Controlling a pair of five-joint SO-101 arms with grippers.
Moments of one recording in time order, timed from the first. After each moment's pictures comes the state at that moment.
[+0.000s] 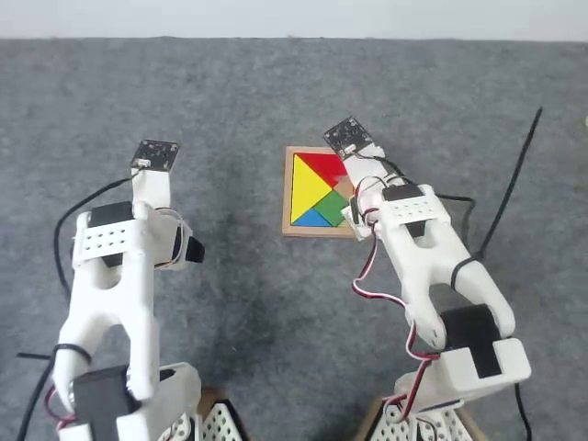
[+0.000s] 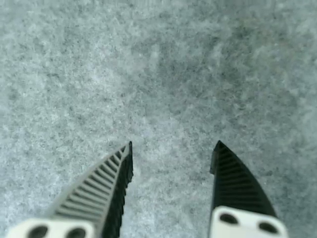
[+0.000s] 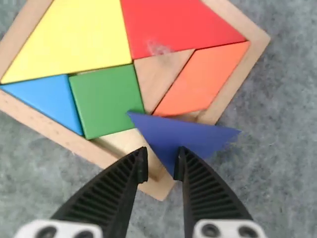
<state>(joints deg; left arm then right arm) -18.3 -16.3 43.9 66.0 -13.6 -15.8 4.0 31.2 40.4 21.8</state>
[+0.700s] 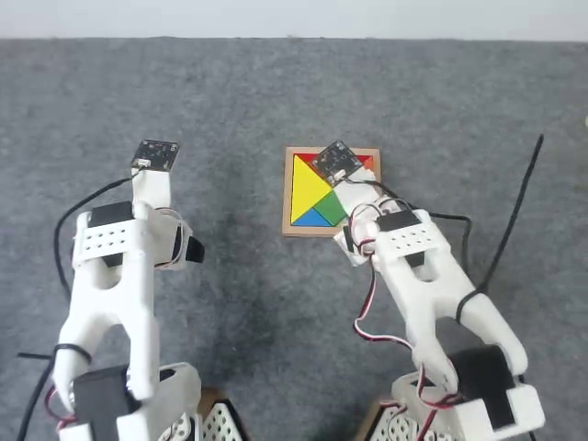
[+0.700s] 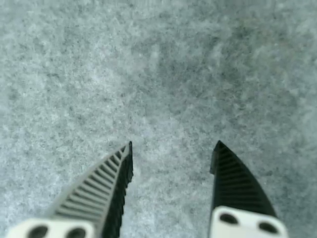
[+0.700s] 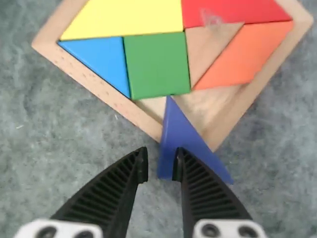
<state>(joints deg) -18.3 -16.3 43.9 66.0 -13.6 -20.3 -9.9 44.0 40.2 22.0</state>
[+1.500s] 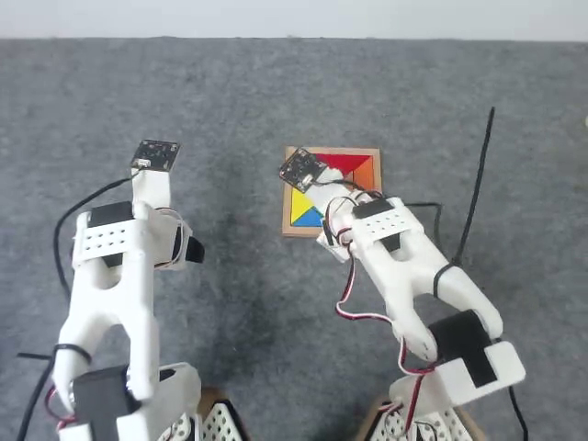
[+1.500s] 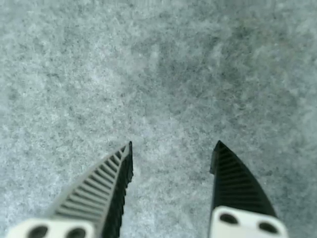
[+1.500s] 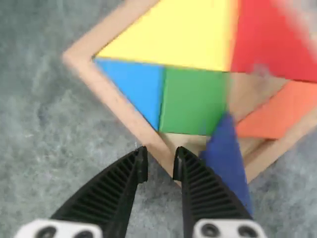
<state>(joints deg) -18.3 -16.3 43.9 66.0 -13.6 -24.5 1.6 35.4 39.6 30.5</state>
